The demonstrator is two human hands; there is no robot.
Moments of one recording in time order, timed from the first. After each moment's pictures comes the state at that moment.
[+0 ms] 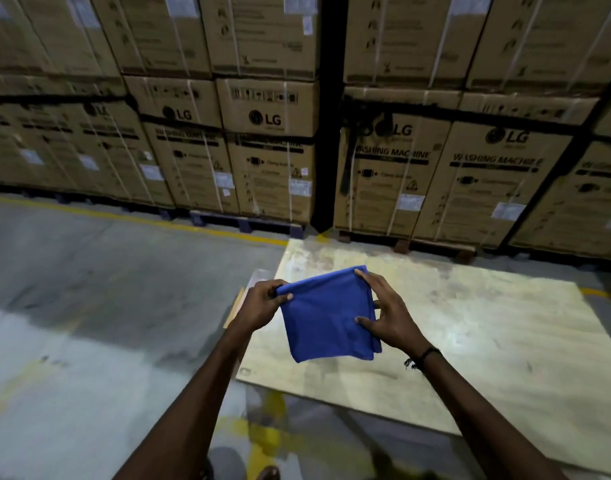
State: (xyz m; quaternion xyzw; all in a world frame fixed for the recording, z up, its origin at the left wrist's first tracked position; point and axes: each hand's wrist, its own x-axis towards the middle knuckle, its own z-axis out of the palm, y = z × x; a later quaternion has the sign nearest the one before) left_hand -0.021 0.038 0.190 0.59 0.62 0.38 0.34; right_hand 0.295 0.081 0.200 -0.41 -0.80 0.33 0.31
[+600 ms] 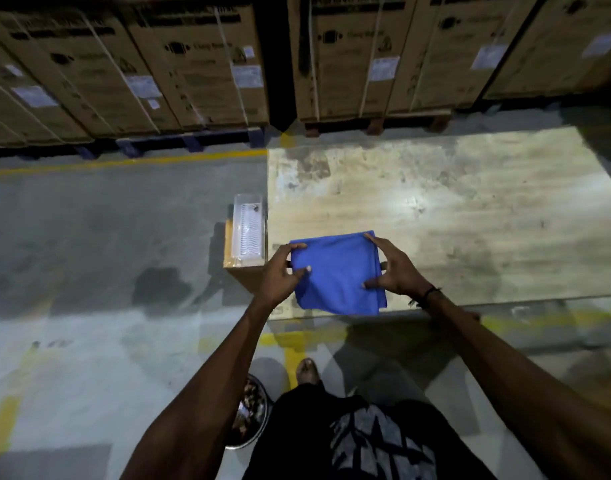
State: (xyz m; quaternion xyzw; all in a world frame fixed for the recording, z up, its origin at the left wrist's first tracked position) left_hand -0.082 0.041 0.045 0.58 0.59 0.32 0.46; right_hand 0.227 0.052 0.051 -0.58 -0.66 0.41 0.22
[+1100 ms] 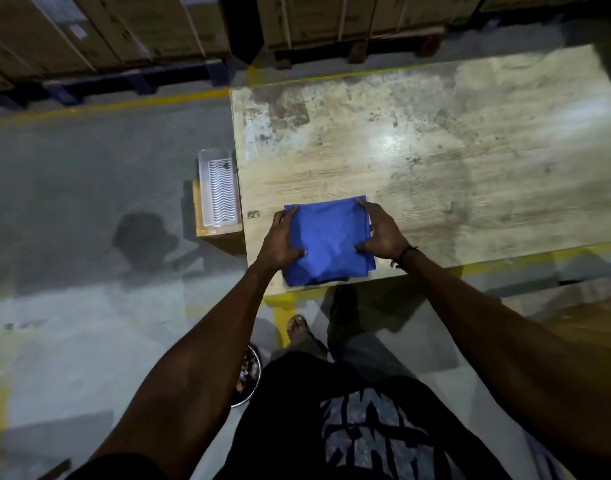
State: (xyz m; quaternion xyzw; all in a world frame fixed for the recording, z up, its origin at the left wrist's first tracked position) left_hand -0.054 0.093 -0.022 0.66 0.58 0.12 0.46; right_hand 0.227 0.082 -0.016 -0.66 -0.61 0.42 0.14
